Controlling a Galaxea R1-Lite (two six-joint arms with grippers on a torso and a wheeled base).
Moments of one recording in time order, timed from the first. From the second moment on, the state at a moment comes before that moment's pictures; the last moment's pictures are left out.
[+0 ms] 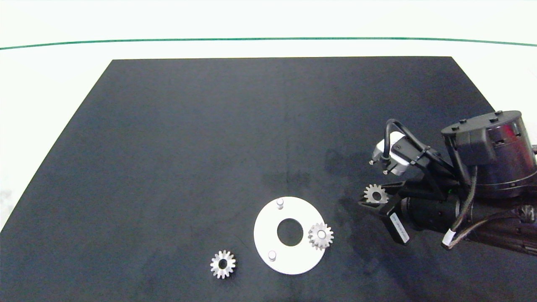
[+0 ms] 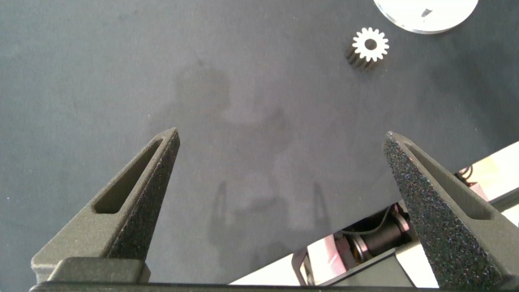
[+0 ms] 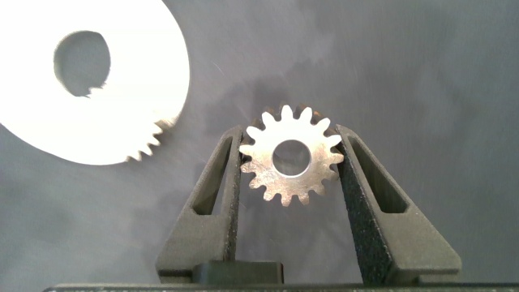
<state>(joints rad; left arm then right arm) -0.18 0.34 -0.51 0.45 -0.16 0.23 0.67 1.50 -0.96 0.06 -0.27 -0.20</state>
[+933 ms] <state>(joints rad) -0.18 0.34 -0.51 0.45 -0.16 0.23 0.92 1.79 -1.25 0.09 -0.38 -0.19</state>
